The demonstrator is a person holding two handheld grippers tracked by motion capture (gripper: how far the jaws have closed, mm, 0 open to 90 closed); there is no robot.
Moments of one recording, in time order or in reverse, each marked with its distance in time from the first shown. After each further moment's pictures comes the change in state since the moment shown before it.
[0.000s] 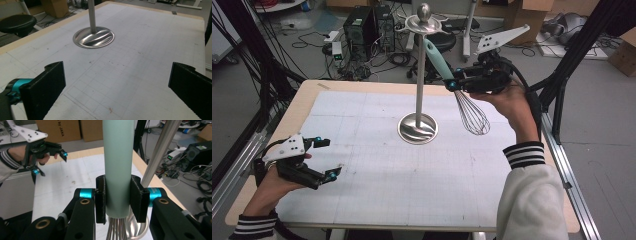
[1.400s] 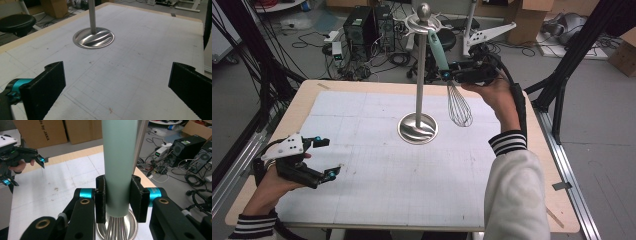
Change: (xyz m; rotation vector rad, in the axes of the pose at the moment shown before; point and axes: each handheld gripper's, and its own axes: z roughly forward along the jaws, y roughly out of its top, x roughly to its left) left arm 0.003 -0.002 -0.001 -0.009 -0.005 -0.015; right arm -0.029 -0.002 0.027 -0.006 -0.093 0.064
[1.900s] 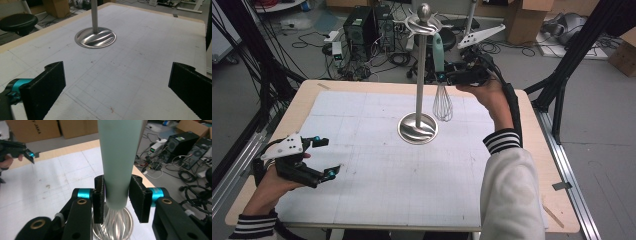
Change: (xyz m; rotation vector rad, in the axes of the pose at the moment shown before) left arm 0.001 -0.001 -0.001 -0.004 0.011 -0.012; right arm 0.002 0.001 0.016 0.042 -0.046 -0.017
